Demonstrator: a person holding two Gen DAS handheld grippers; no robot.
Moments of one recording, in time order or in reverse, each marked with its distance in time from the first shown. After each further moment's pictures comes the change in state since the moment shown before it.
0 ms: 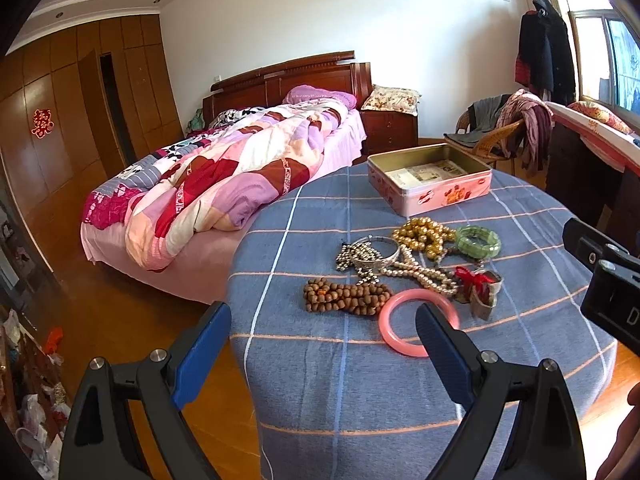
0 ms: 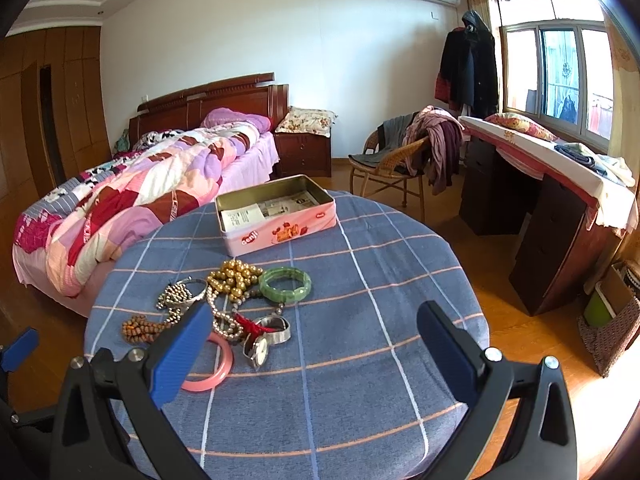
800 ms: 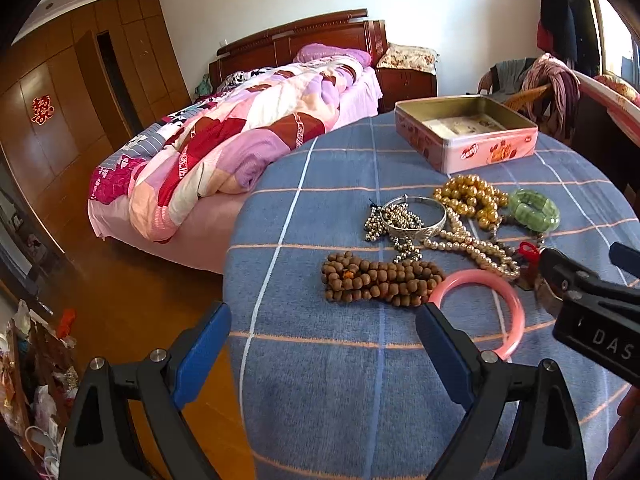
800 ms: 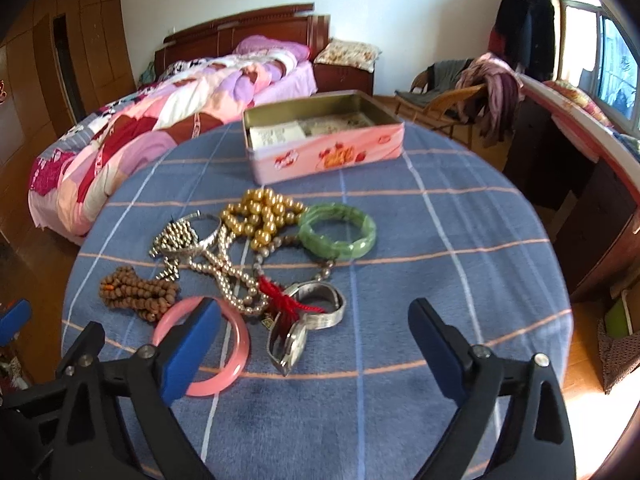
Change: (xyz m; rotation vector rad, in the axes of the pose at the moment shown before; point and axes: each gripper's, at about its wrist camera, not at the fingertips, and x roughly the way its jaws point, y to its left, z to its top) left arm 0.073 0.008 -0.003 0.015 0.159 0.055; right arm 0.097 0.024 -0.022 -0.113 0.292 0.113
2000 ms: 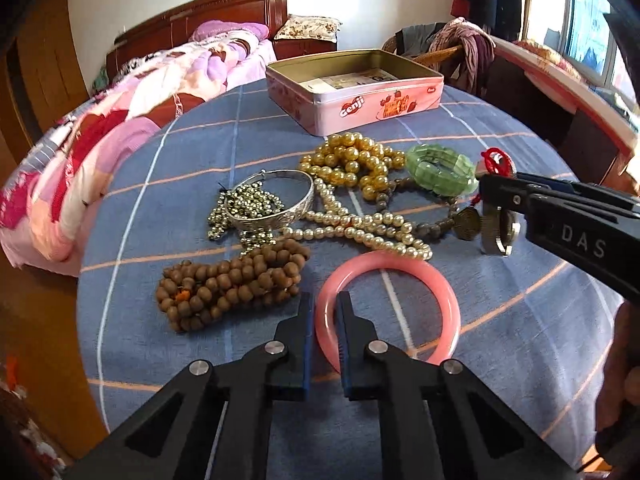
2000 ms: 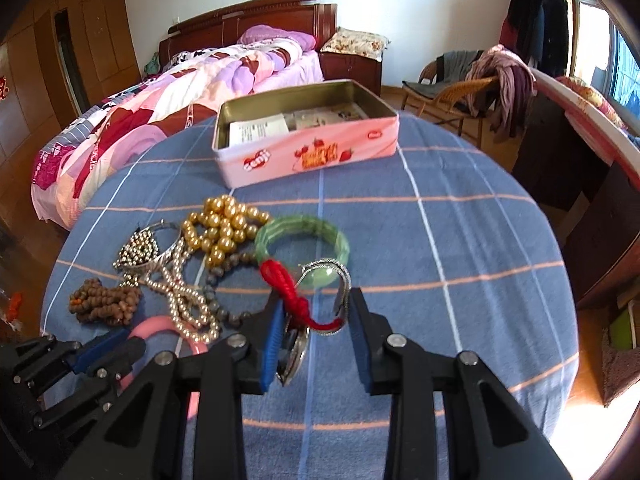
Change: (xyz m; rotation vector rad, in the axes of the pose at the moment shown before) left arm 0.040 -0.052 0.012 0.135 0.099 -0.367; right arm 0.020 -0.037 0.027 -0.061 -0.011 -0.024
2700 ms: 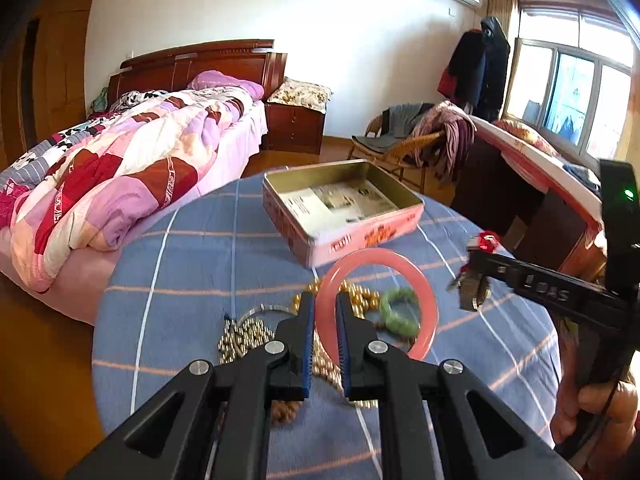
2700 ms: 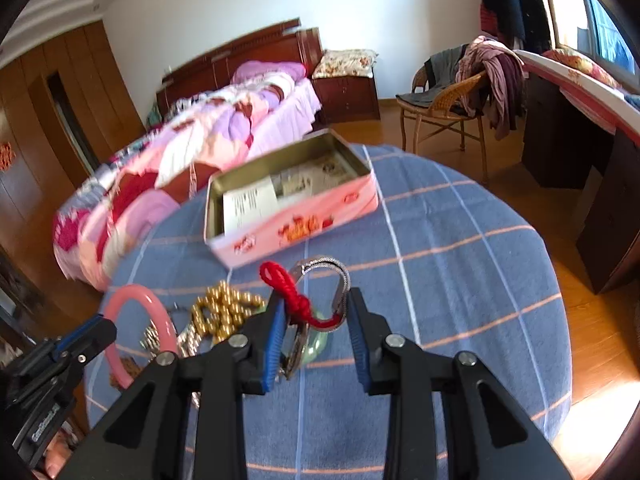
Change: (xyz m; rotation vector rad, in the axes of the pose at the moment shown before) left arm -0.047 0.023 0.069 -0.088 -0.254 -0.118; right arm -0.025 -0.052 0.045 0.177 -0.125 0.142
